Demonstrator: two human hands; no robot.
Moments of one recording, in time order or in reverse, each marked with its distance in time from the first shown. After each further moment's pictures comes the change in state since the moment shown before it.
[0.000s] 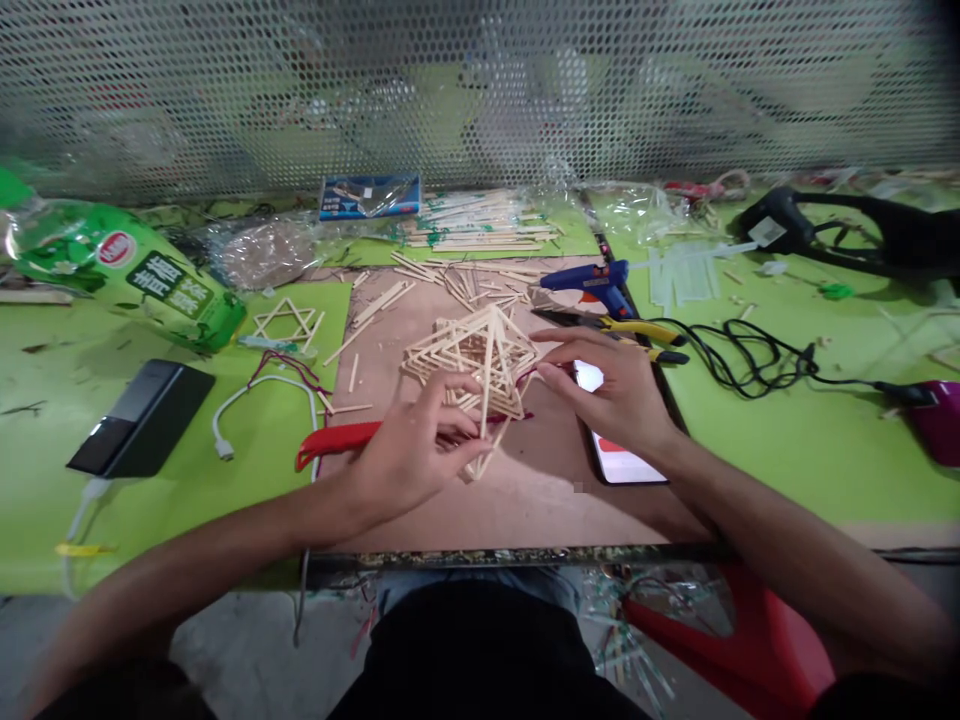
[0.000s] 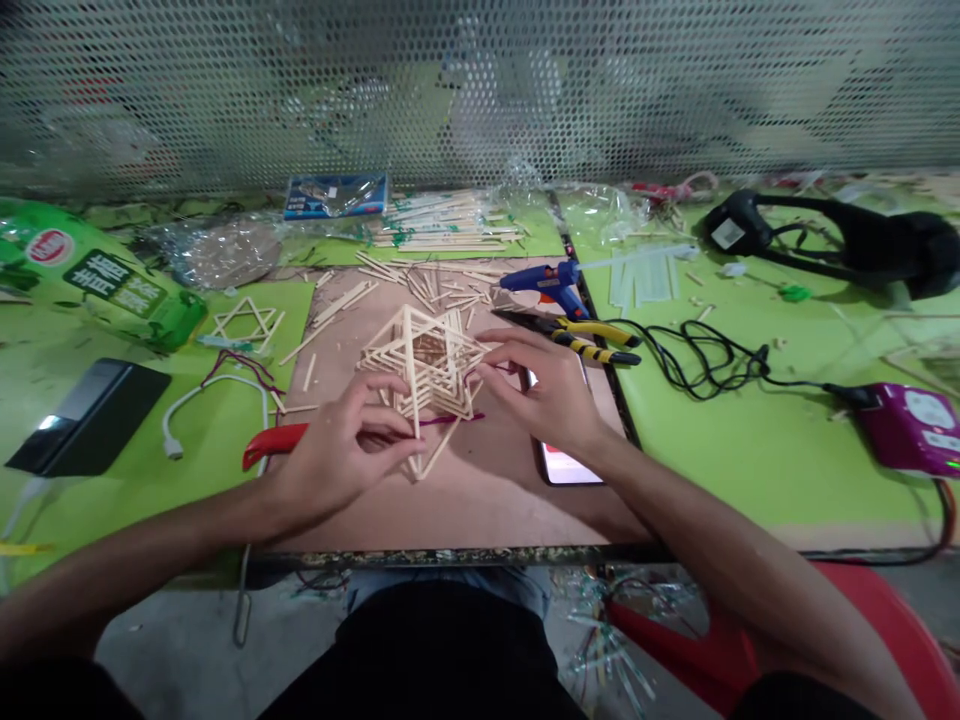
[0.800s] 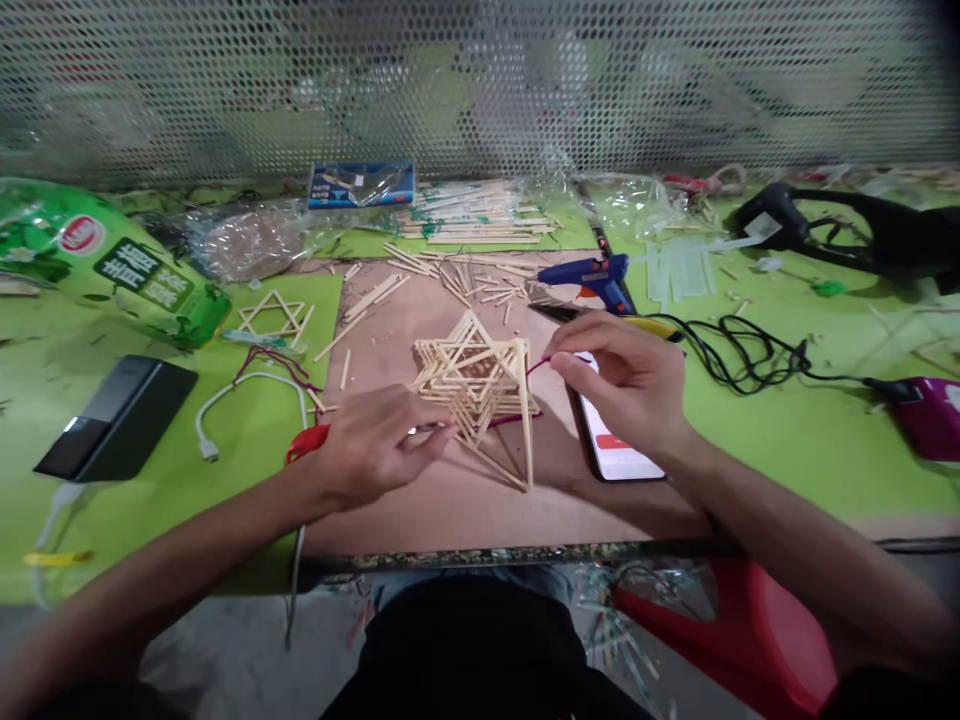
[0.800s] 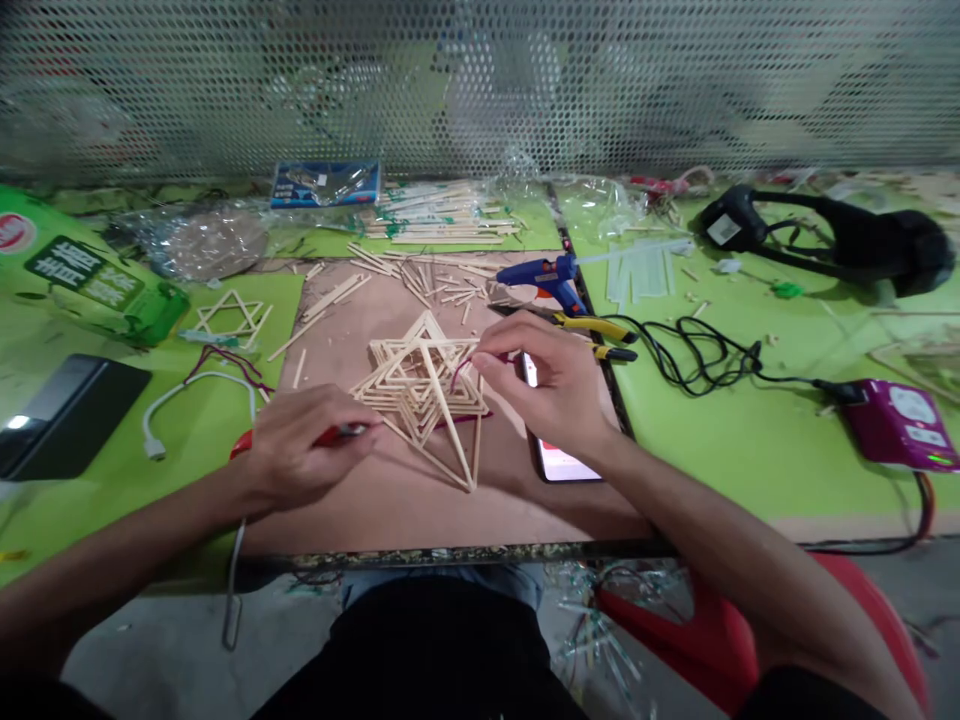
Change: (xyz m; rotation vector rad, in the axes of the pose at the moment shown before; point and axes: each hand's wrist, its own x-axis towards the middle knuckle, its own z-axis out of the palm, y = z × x) left_hand -0.003 -0.024 -0.029 0.579 0.243 0.669; right_hand 0.004 -0.012 0.001 0.264 0.130 0.036
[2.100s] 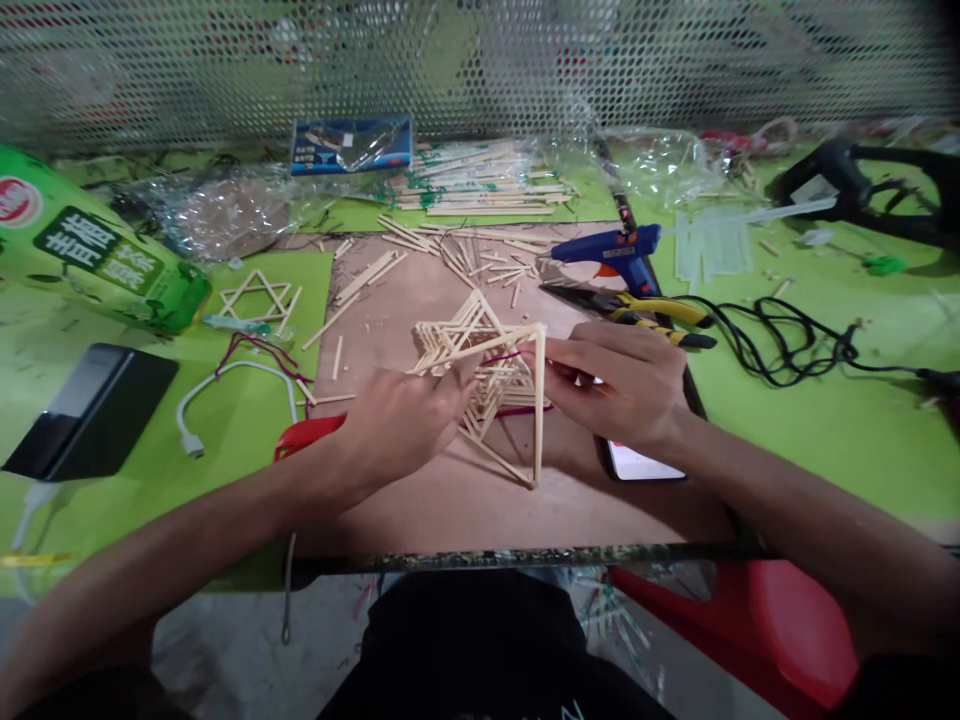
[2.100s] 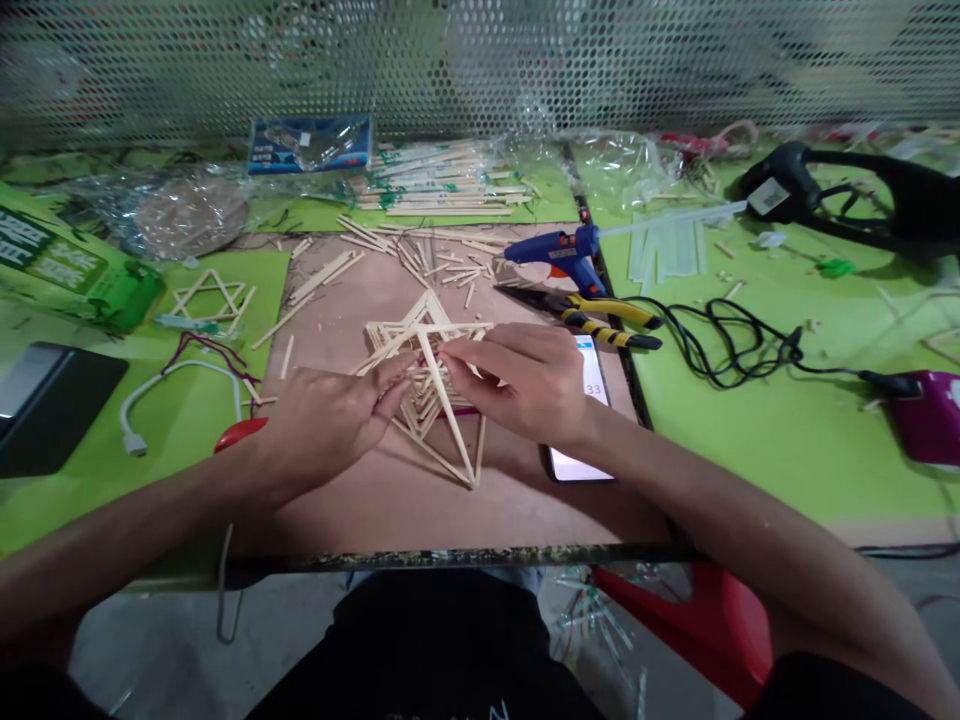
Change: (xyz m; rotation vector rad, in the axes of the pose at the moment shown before) left_hand 0.031 0.007 0.018 0.641 -0.442 -0.075; right_hand 0.011 0.006 0.015 -0.449 0.006 -0.609
